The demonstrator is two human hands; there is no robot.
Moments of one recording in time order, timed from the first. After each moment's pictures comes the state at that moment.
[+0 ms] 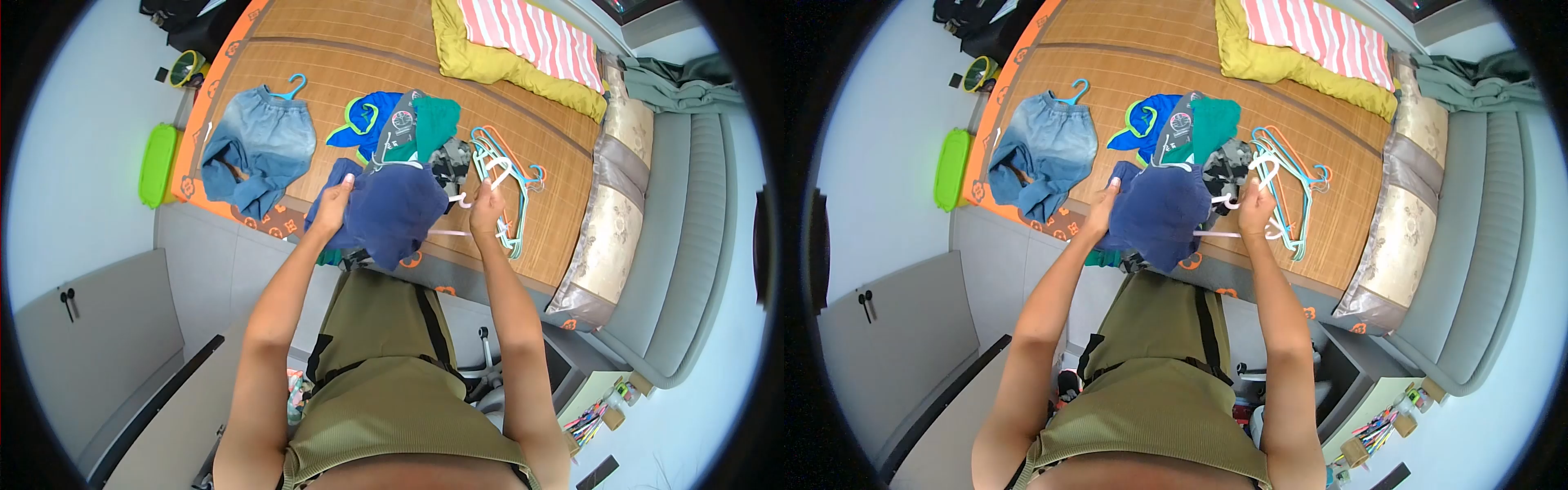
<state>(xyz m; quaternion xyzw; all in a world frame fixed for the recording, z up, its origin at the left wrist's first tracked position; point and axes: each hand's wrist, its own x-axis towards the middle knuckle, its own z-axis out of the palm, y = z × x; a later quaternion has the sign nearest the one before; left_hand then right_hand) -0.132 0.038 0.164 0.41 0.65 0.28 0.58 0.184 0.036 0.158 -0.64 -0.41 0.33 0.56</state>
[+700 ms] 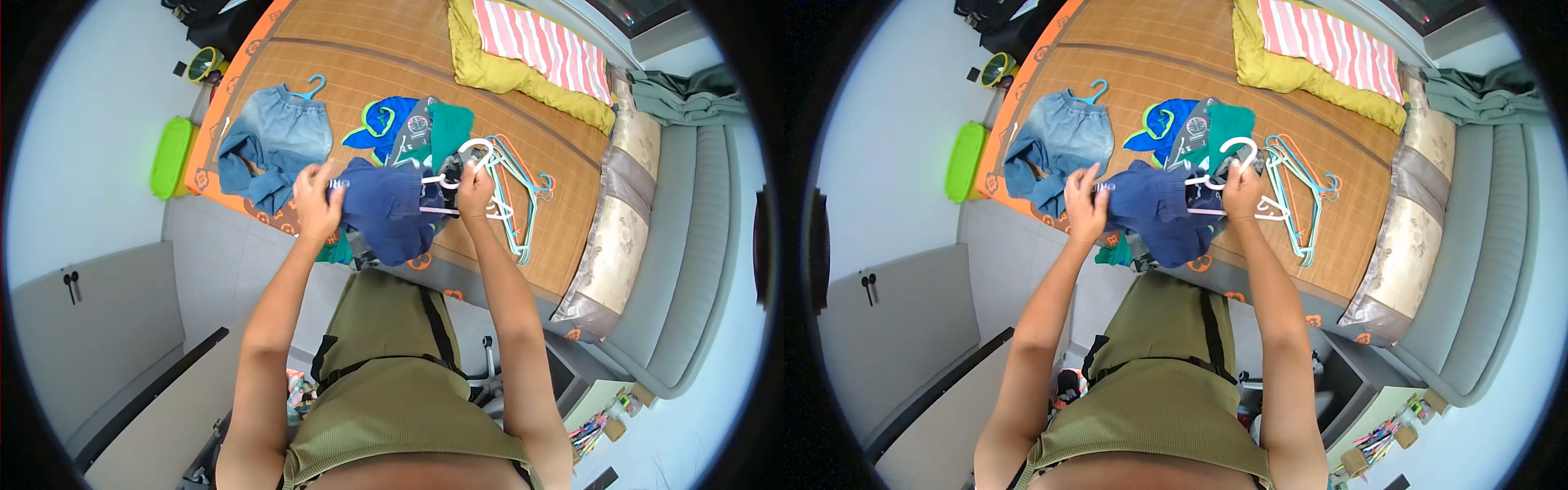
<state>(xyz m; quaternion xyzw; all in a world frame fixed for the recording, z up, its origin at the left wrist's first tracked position) -0.157 0.020 0.244 0.71 0.61 0.35 0.04 0.135 0.069 0.171 -0.61 -0.56 0.20 0.52</state>
